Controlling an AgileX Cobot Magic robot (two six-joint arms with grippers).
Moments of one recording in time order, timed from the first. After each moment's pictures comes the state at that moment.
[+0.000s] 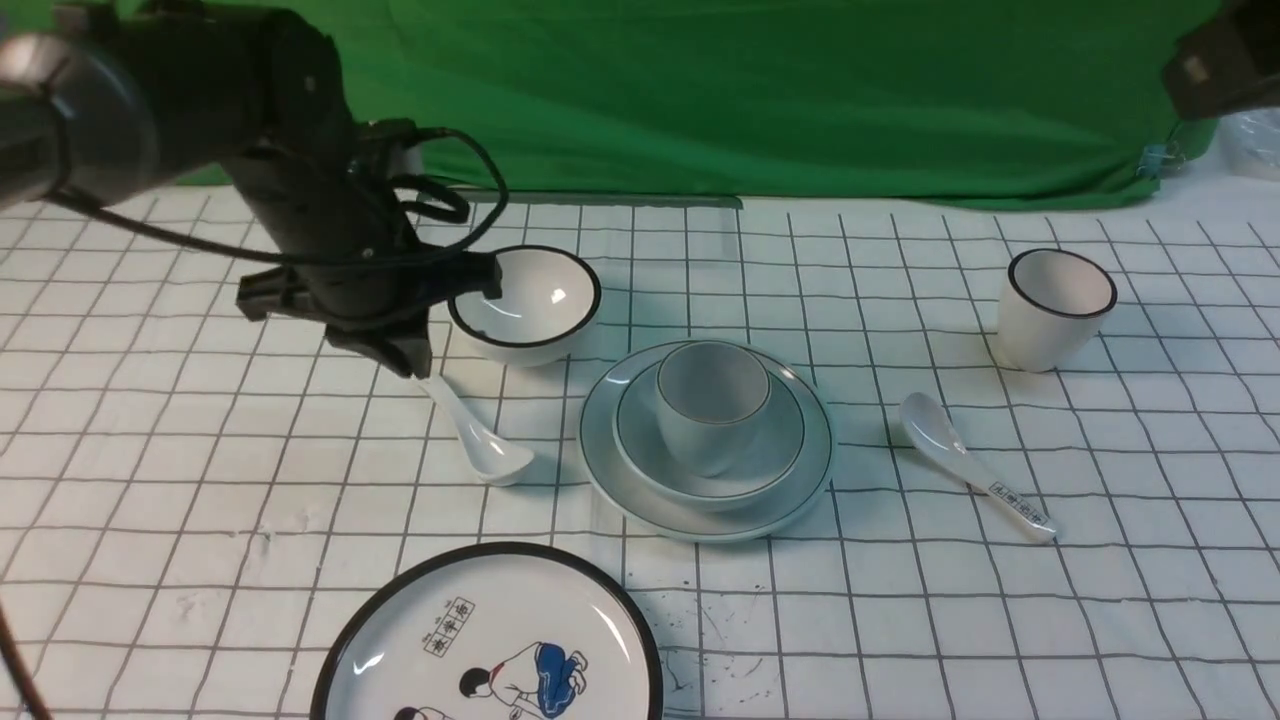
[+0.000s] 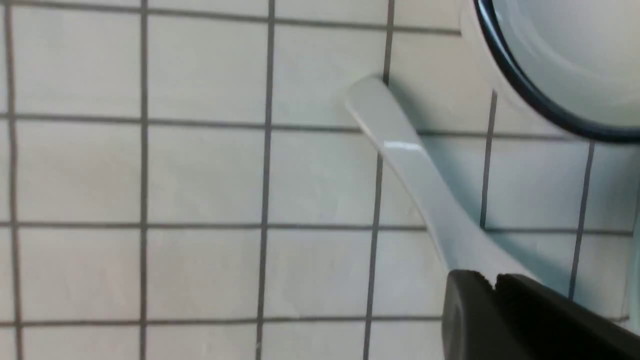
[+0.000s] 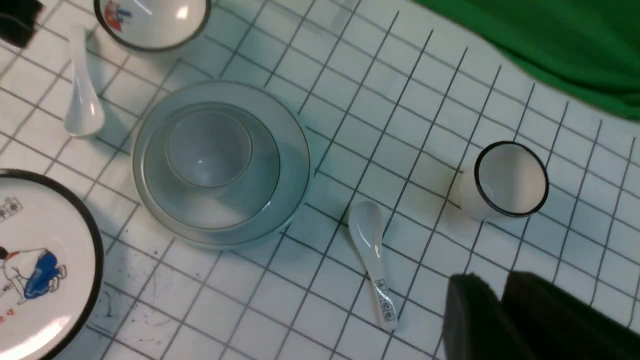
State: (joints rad) right arm 0.48 1.29 -1.70 -0.15 1.17 0.00; left arm -0.24 1.97 -1.57 -0.05 0.98 -0.29
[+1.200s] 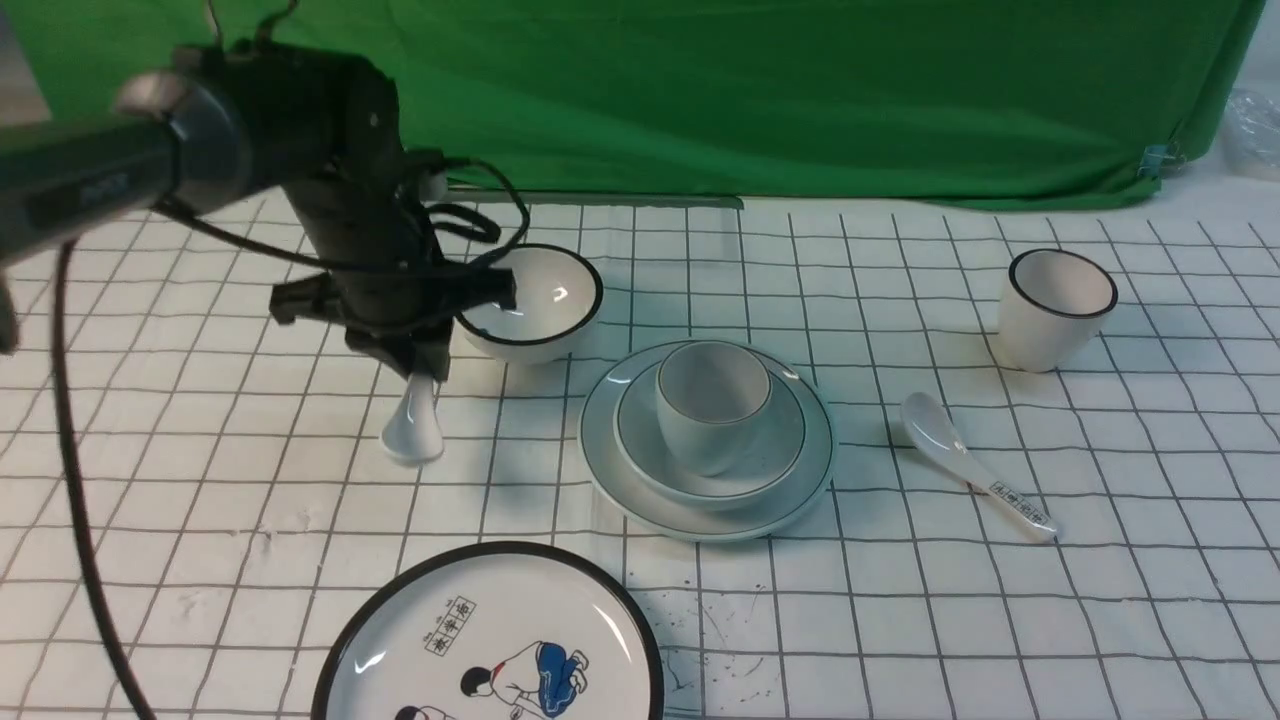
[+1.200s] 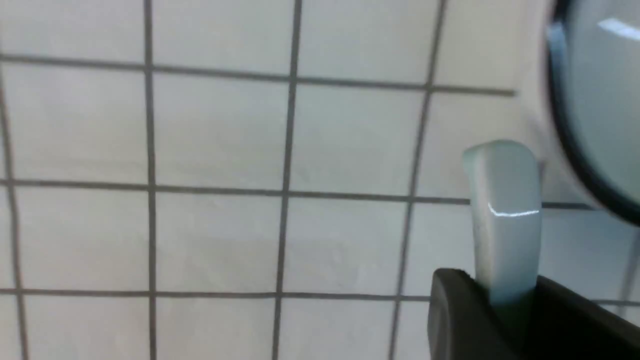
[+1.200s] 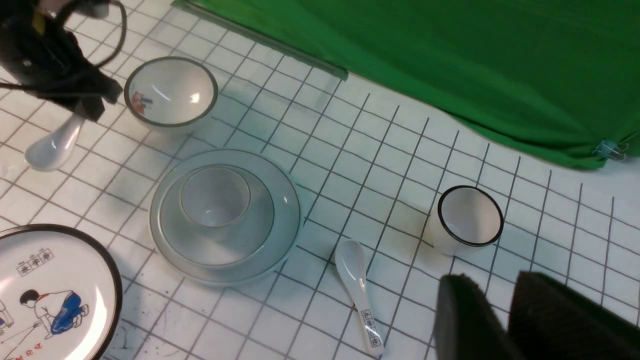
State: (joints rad) right arm 0.48 1.14 -1.70 -0.16 1.17 0.01; left arm -0.26 2.01 -1.64 0.01 0.97 -0.30
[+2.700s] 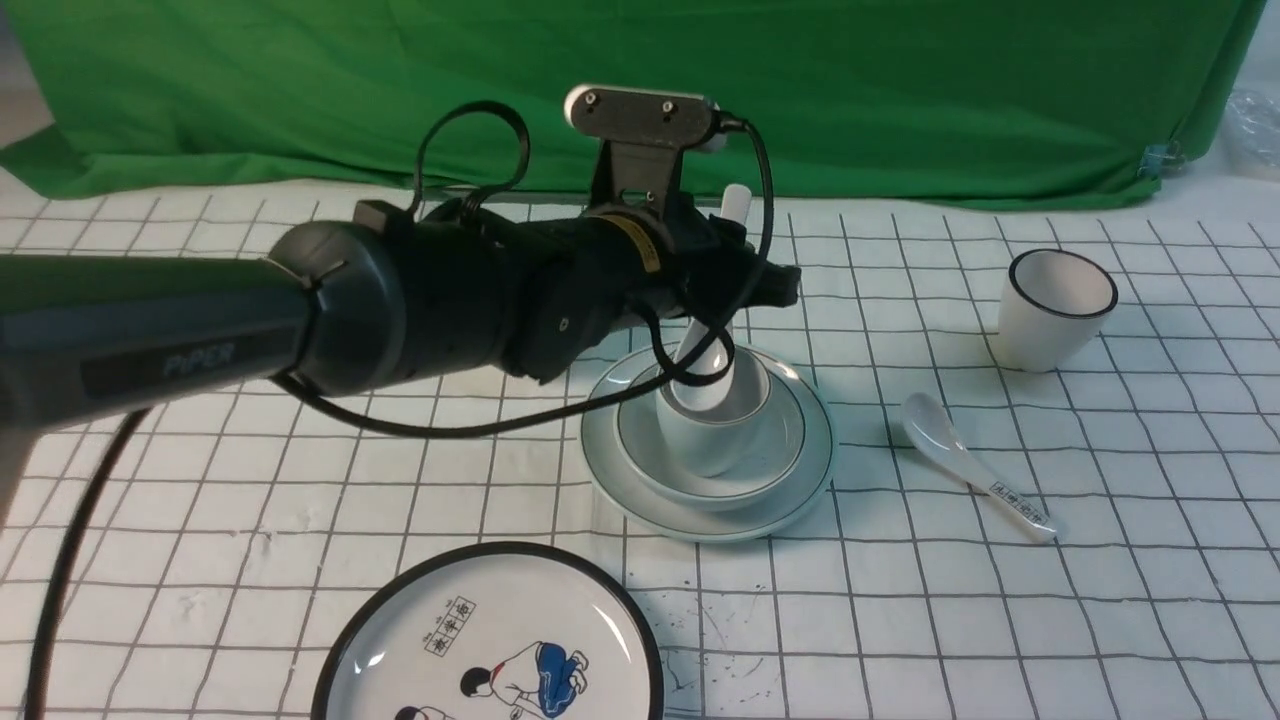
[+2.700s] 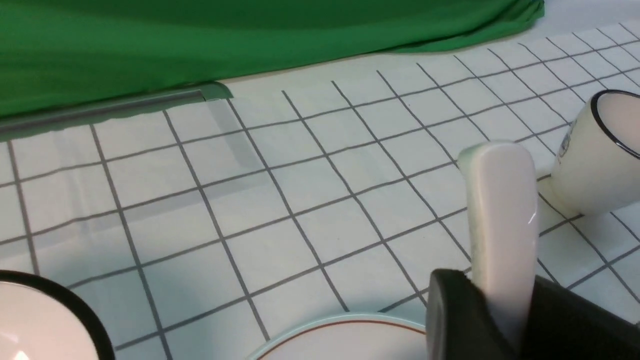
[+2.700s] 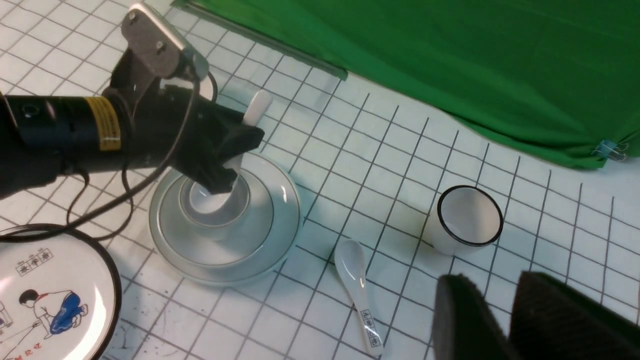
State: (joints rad) right arm 0.48 1.14 -1.70 -0.16 1.17 0.01; left arm -0.61 1.92 -1.30 0.02 -0.06 -0.21
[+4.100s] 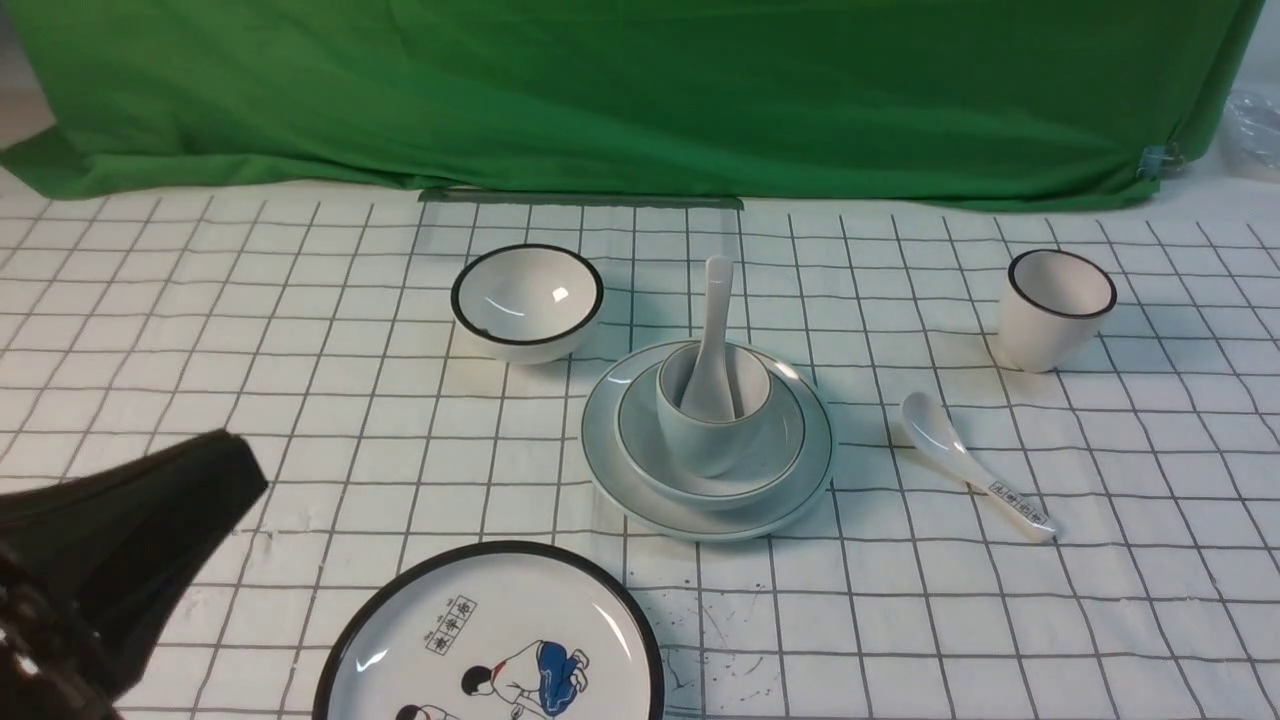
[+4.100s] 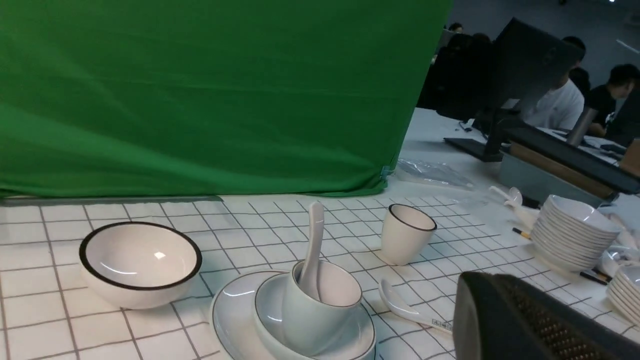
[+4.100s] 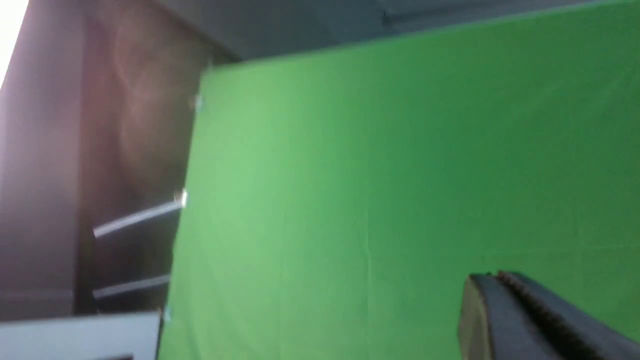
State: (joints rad) right arm 0.48 0.00 -0.28 -0.18 -0.38 0.14; left arm -0.61 0.38 -0.29 0.12 -0.02 -0.40
